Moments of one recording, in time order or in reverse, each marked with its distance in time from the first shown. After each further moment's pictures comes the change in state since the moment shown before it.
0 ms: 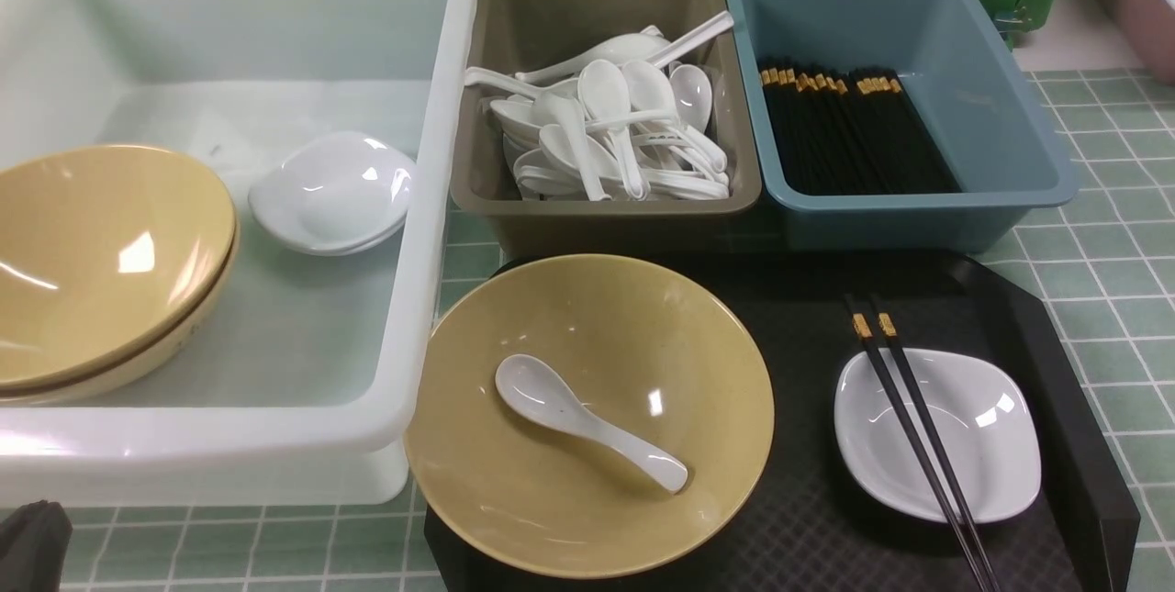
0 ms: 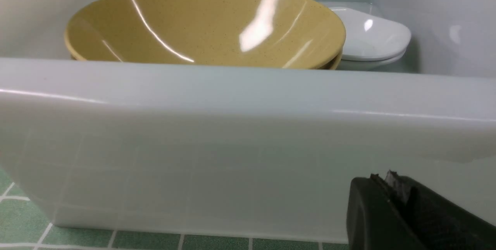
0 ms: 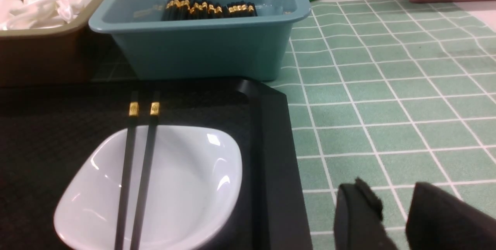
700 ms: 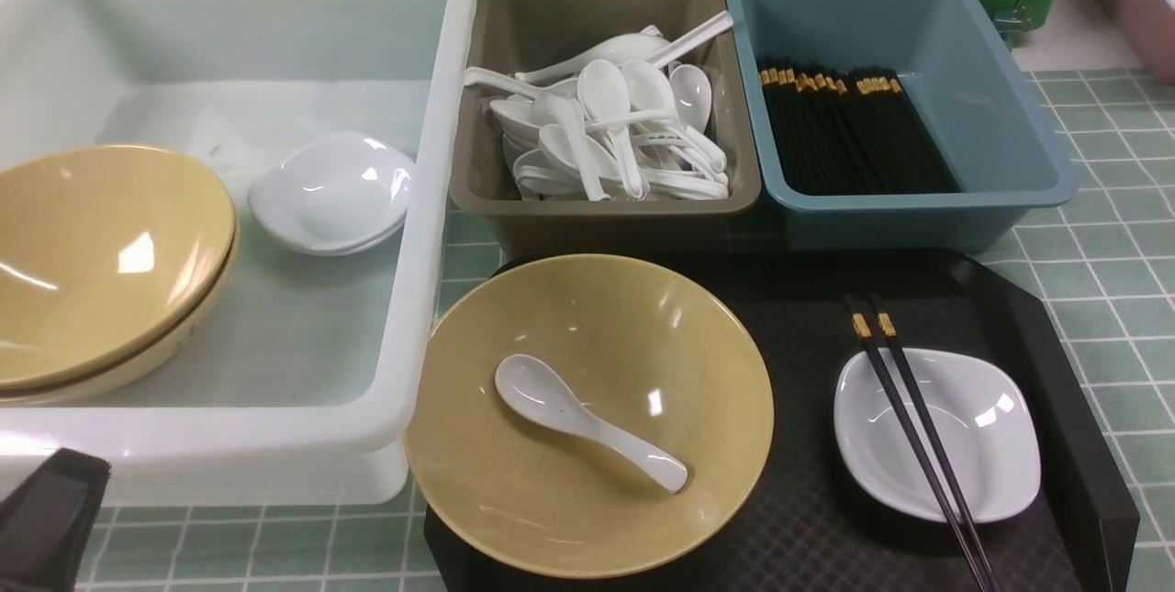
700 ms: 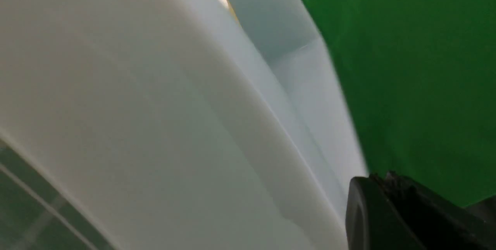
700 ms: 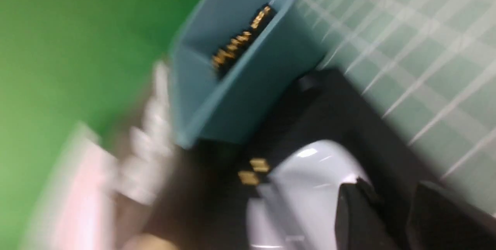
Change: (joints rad) right arm 0.000 0.000 0.000 0.272 -0.007 0.793; left arm 0.000 0.000 0.000 -0.875 -0.106 -0.349
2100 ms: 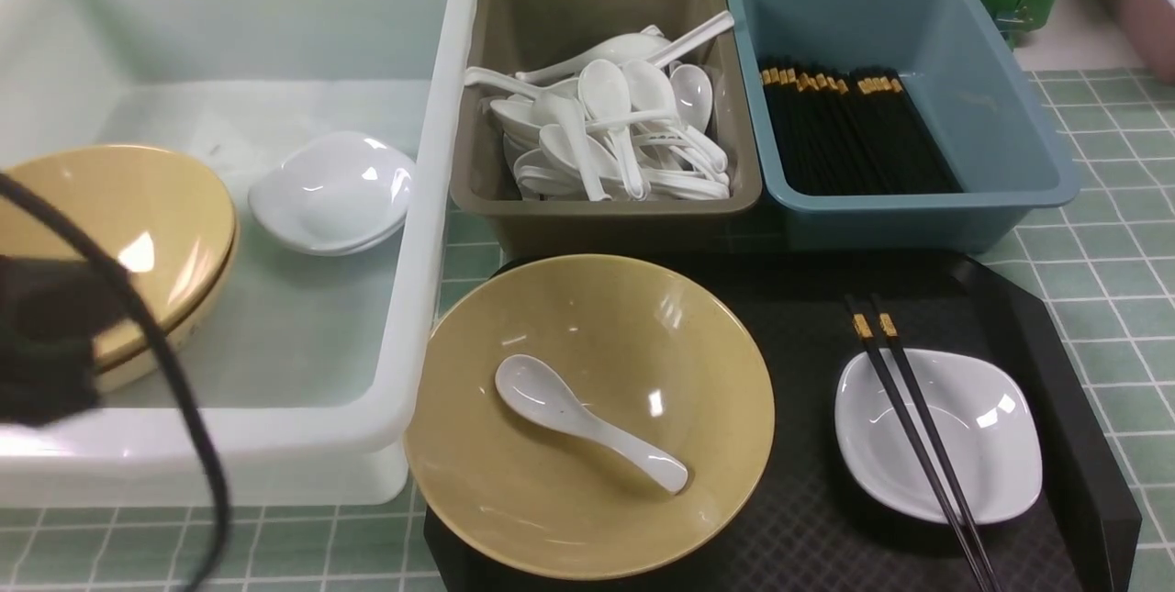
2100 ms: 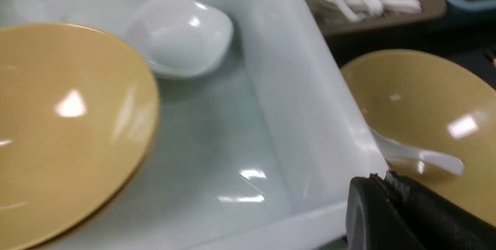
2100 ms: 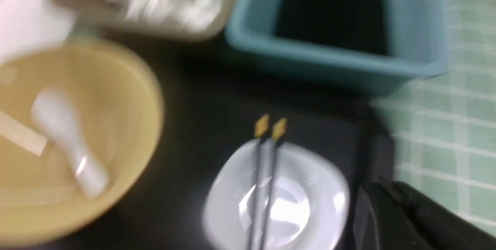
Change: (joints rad) right arm 0.164 0.805 -0.861 0.024 0.527 -1.180; left arm -0.222 0.750 -0.896 0.631 0.746 0.568
